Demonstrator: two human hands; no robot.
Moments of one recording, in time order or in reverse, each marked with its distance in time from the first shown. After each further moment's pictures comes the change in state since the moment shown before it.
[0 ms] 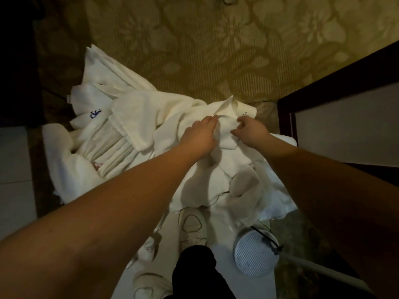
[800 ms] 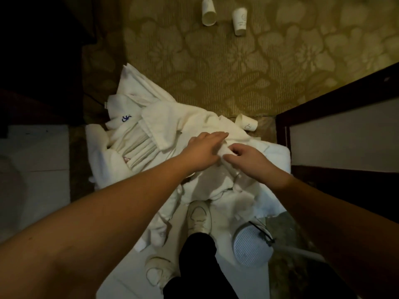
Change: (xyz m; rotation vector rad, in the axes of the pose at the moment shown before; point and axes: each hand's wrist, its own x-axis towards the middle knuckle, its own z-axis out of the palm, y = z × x) left_hand -0.106 0.001 -0.053 -0.089 -0.011 0.154; right_hand -0.145 -0.047 -0.016 0.191 -0.120 -0.232
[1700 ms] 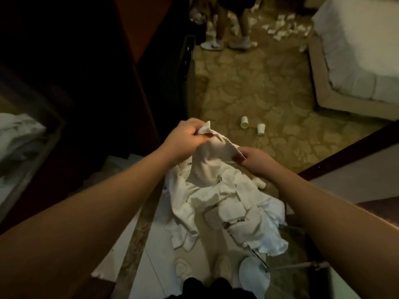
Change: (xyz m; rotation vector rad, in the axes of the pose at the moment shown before) left_hand -0.491 0.196 -0.263 -0.492 0.736 -0.050; right_hand -0.335 -0.320 -0.081 -0.468 0.040 -0.422
